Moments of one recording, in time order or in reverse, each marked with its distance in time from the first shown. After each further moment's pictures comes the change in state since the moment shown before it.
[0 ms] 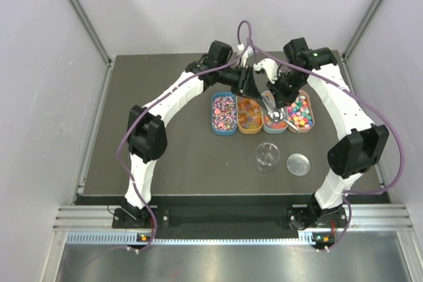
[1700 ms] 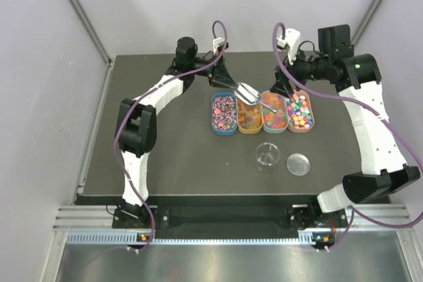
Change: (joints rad) left arm 0.219 0.000 -0.258 0.846 0.539 -0.758; right arm -0.048 -0.250 0.041 0.220 -0.256 0.089
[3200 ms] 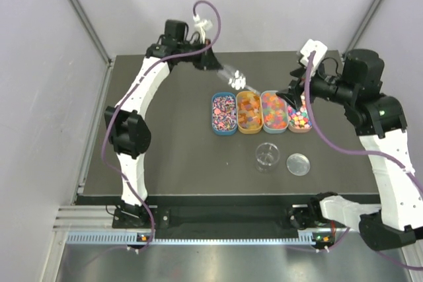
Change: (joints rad) left arm 0.063 -0.052 0.428 -0.945 -0.621 1.061; right arm 0.011 -0.348 -0.250 0.271 0.021 0.125
